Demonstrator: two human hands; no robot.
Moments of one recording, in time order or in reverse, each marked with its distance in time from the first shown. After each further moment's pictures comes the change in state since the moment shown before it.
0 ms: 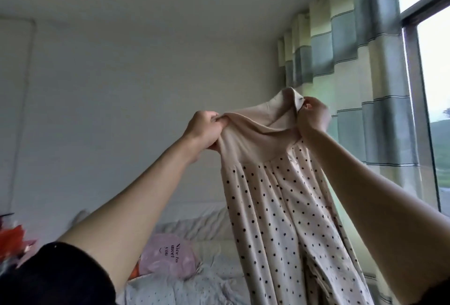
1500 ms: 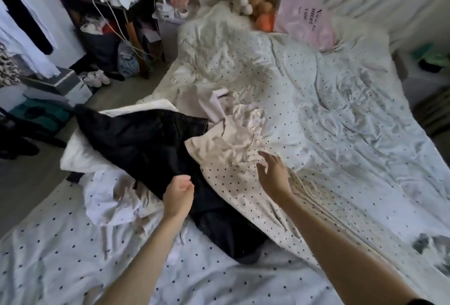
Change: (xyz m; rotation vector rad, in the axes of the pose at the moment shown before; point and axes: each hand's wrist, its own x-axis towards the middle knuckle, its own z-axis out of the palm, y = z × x) left_hand -0.524 -0.573 -0.325 0.194 0.281 -1.426; right_hand -0.794 0.204 0.273 -0.431 -1.490 0.313
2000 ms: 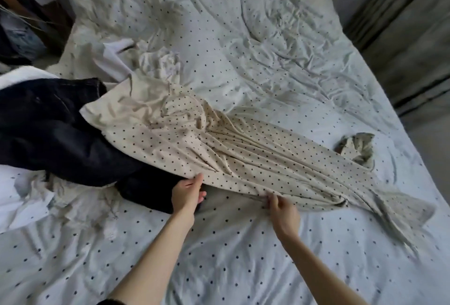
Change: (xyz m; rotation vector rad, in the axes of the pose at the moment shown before) left_hand -0.094 -0.048 0.169 -0.166 -0.185 -0.321; right_hand -0.195 0.197 -0.007 0.255 0.185 0.768
